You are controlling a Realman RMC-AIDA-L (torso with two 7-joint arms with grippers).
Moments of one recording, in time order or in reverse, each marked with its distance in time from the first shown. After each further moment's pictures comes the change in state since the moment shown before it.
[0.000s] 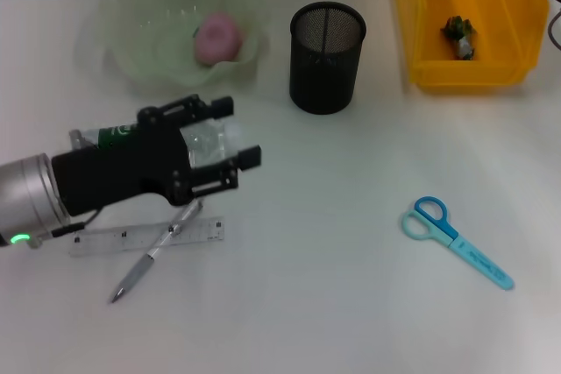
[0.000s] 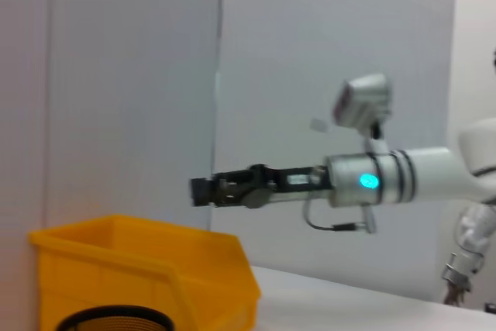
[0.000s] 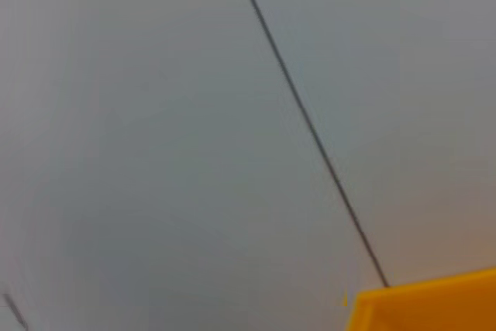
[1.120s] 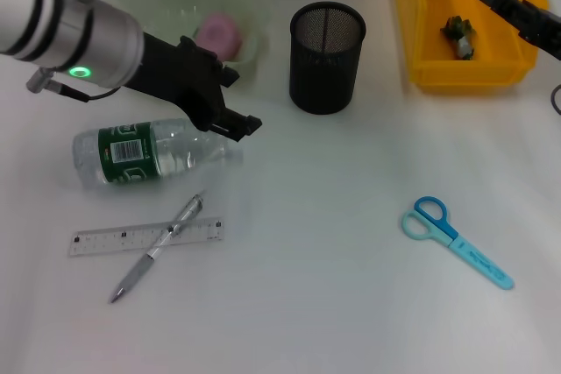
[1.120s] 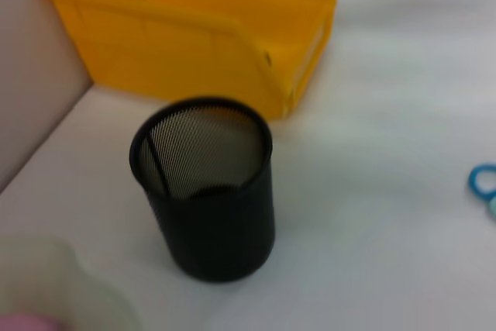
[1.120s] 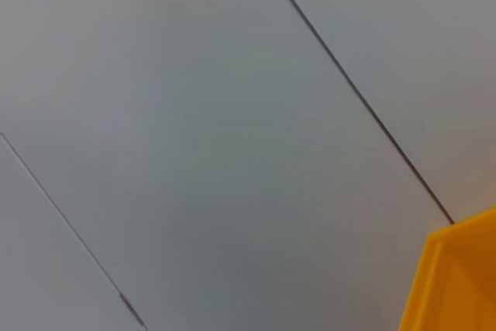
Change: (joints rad) left arm -0.293 -0.004 0.191 0.677 0.902 -0.158 -1.018; right arm -0.112 0.000 -0.004 0.139 0.150 -0.277 -0.062
